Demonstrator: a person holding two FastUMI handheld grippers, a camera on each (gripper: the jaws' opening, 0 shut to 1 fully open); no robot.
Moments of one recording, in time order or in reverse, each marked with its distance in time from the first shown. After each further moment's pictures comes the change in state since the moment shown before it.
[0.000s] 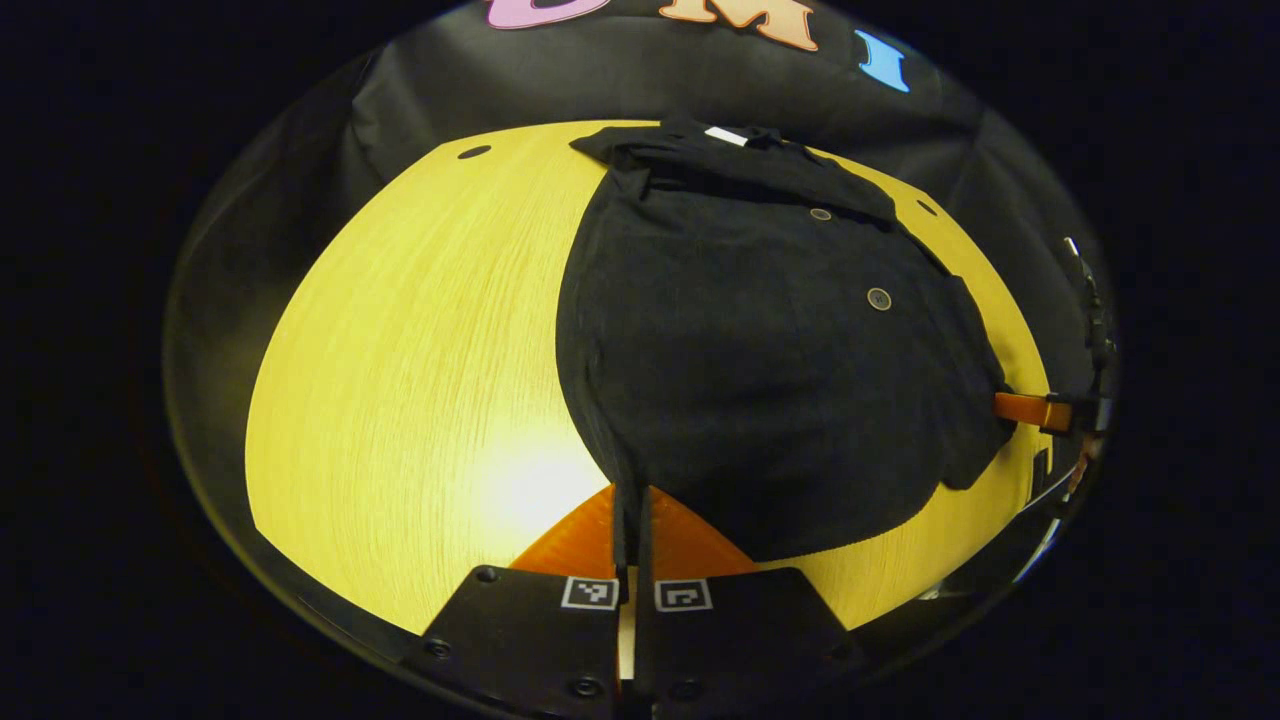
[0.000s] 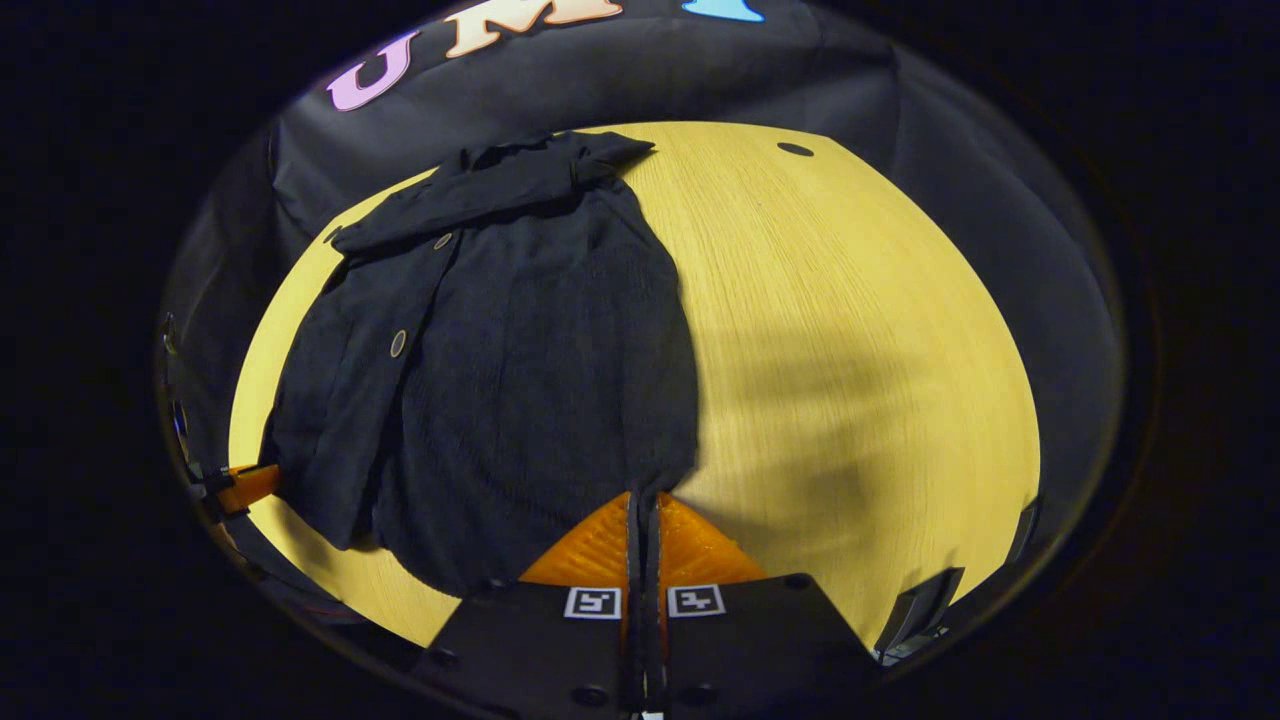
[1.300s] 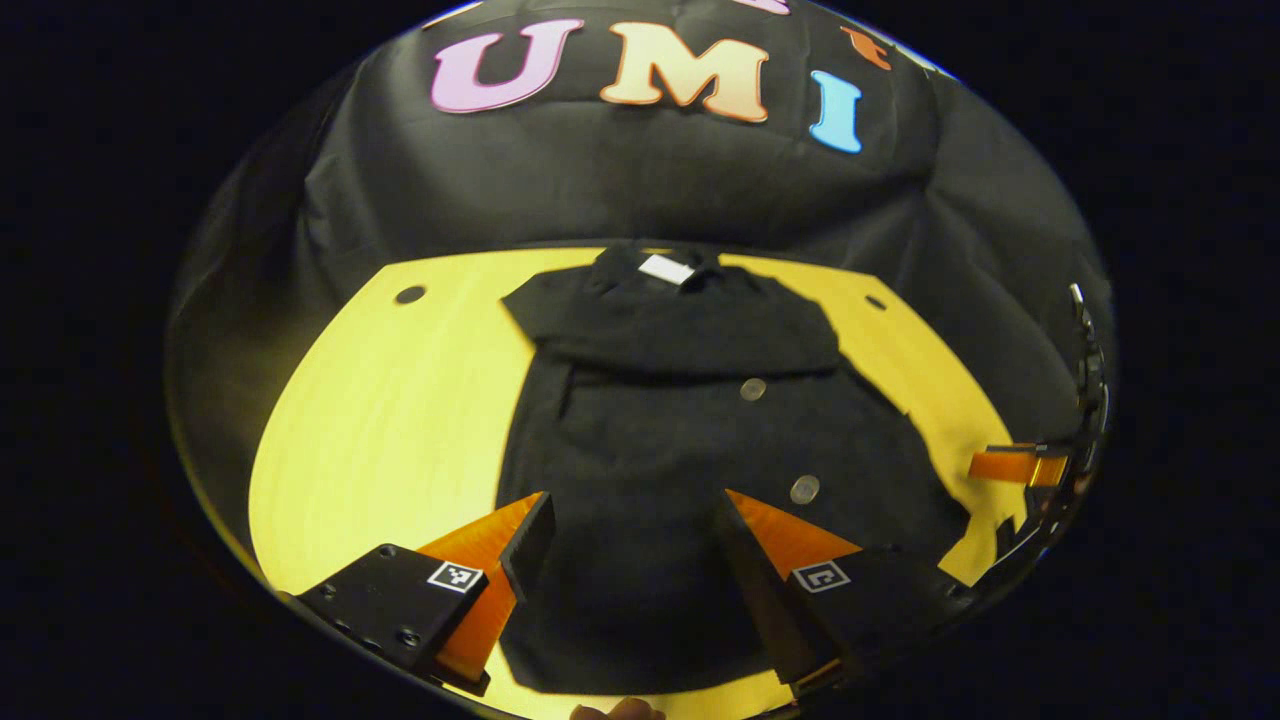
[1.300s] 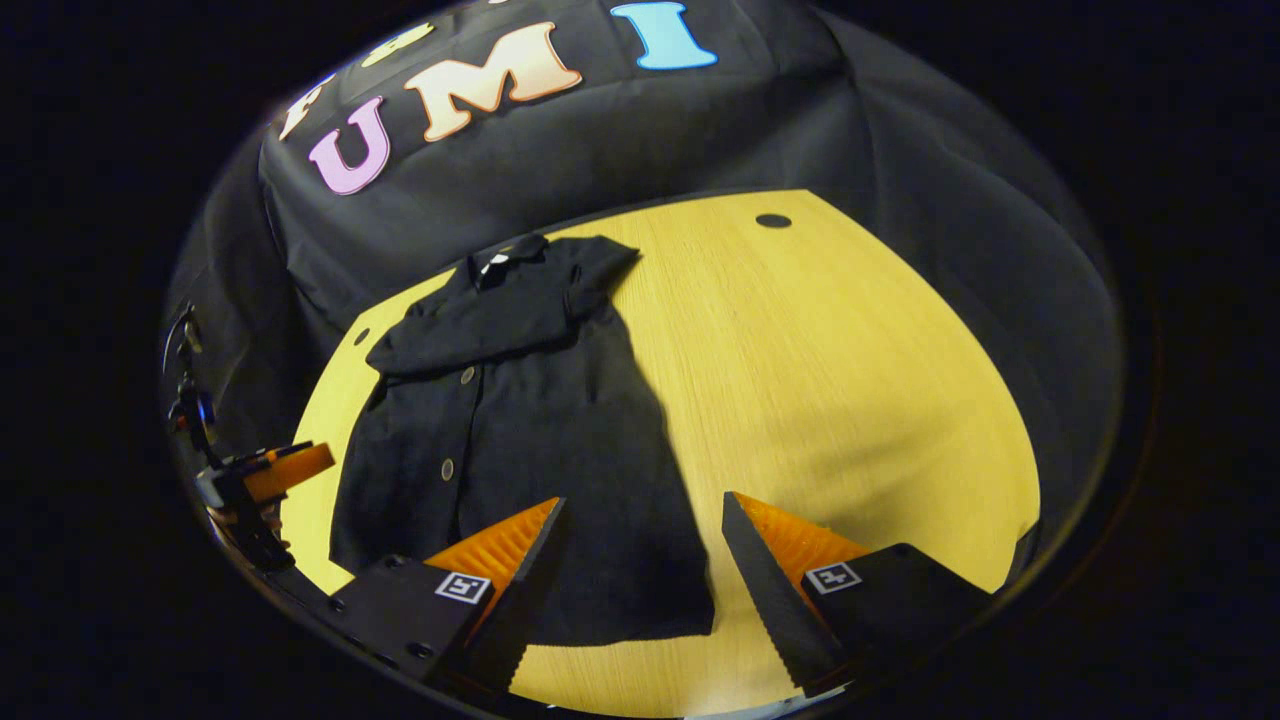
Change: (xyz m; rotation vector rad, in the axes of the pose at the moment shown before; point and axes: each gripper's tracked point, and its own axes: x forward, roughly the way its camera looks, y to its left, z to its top) left arm -0.014 -0.025 0.122 0.067 -0.270 -0.027; right arm -0.036 -0.015 0.054 0.138 -0.181 0.082
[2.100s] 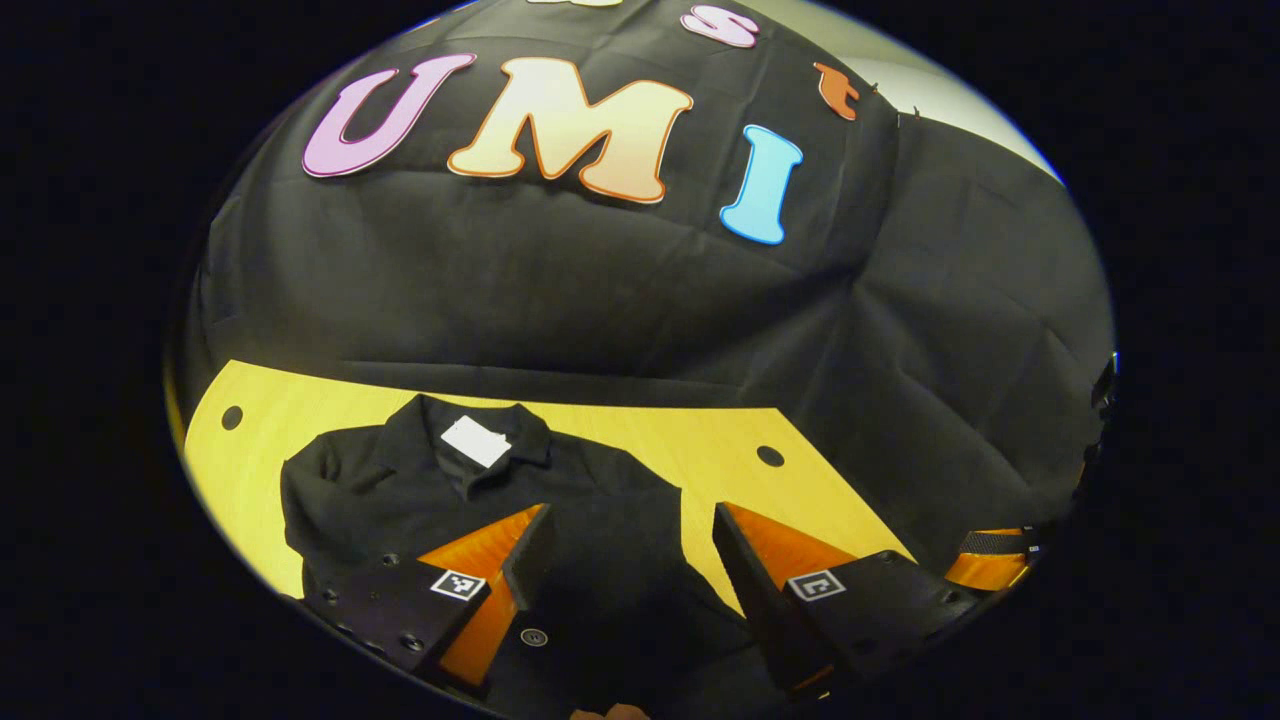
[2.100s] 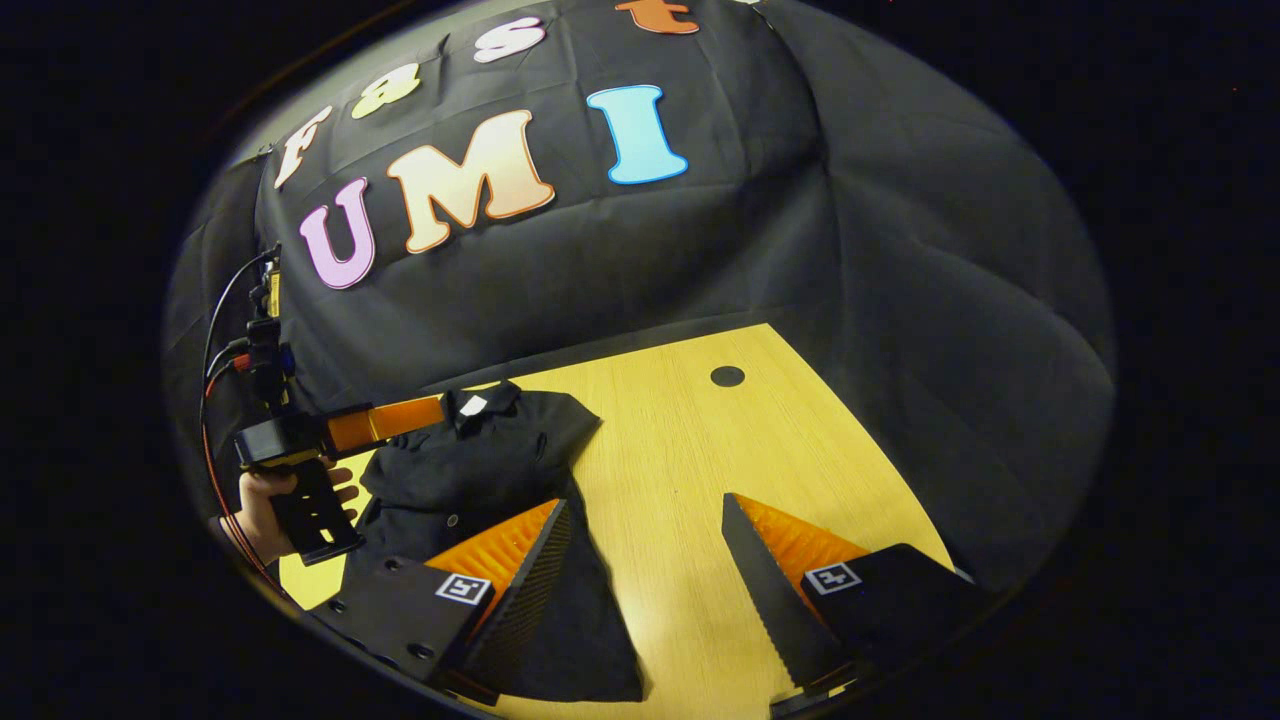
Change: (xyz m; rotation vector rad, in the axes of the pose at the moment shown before) left arm 0.111 -0.207 0.233 -0.037 -0.275 -0.324; right arm -0.065 -0.042 0.147 0.011 -0.339 -0.029
